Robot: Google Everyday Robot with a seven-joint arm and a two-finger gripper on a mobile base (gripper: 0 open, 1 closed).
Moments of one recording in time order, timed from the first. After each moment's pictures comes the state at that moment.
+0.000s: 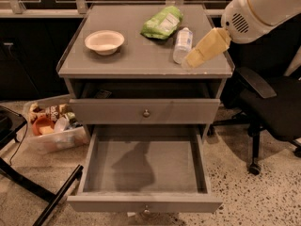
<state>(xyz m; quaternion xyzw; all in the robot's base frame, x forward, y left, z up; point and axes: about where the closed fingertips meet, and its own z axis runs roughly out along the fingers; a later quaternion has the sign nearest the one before) 0.554 -0.156 0.988 -0.35 0.88 0.06 0.33</state>
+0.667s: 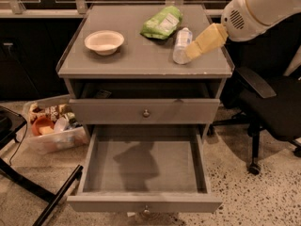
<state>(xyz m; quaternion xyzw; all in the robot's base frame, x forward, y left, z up) 0.578 -0.168 0.979 -0.28 0.90 0.08 0.32</state>
